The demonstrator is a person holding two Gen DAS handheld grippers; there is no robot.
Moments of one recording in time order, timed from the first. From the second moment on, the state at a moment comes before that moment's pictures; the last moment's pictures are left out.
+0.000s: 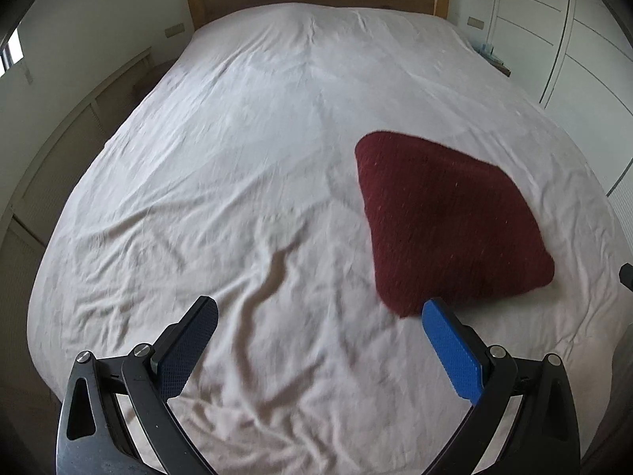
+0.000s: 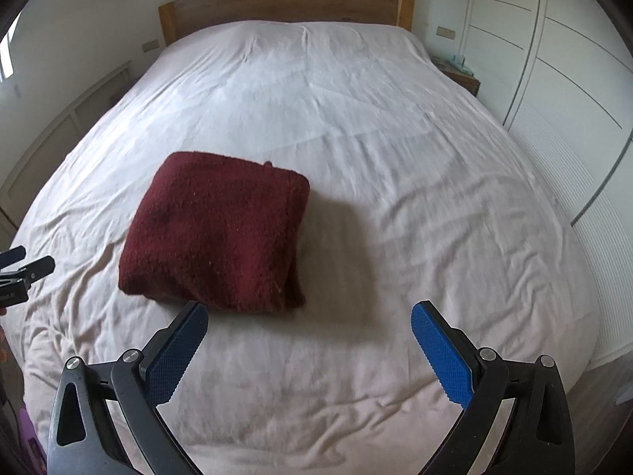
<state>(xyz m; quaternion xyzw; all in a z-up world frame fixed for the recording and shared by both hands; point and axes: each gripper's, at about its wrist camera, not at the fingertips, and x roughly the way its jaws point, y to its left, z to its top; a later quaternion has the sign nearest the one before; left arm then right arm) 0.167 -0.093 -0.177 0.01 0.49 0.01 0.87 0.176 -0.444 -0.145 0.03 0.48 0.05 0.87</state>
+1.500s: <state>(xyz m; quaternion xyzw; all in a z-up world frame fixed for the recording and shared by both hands) 0.159 -0.099 -0.173 0.02 0.50 0.00 0.87 0.167 -0.436 -0.139 0.00 0.48 0.07 0.87</state>
